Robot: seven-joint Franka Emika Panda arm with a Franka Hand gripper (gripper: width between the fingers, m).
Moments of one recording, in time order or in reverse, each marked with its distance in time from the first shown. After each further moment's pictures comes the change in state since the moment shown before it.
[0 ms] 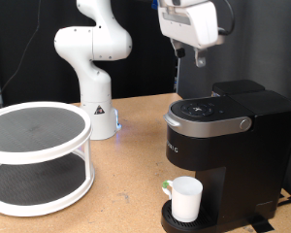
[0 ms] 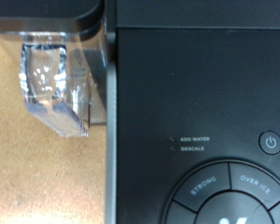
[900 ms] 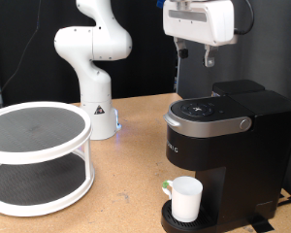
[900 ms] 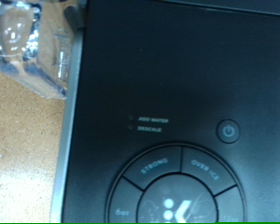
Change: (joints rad) arm -0.003 0.076 0.039 0.093 -0.151 -0.004 0.004
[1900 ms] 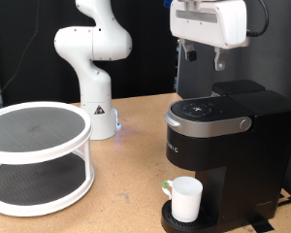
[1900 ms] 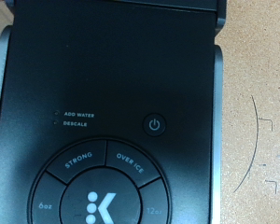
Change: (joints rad) arm -0.001 0.120 0.001 0.121 -0.048 -0.007 0.039
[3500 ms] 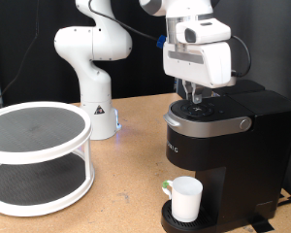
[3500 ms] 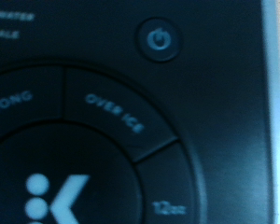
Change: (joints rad) arm 0.002 0.004 0.007 -0.224 -0.029 0.321 0.006
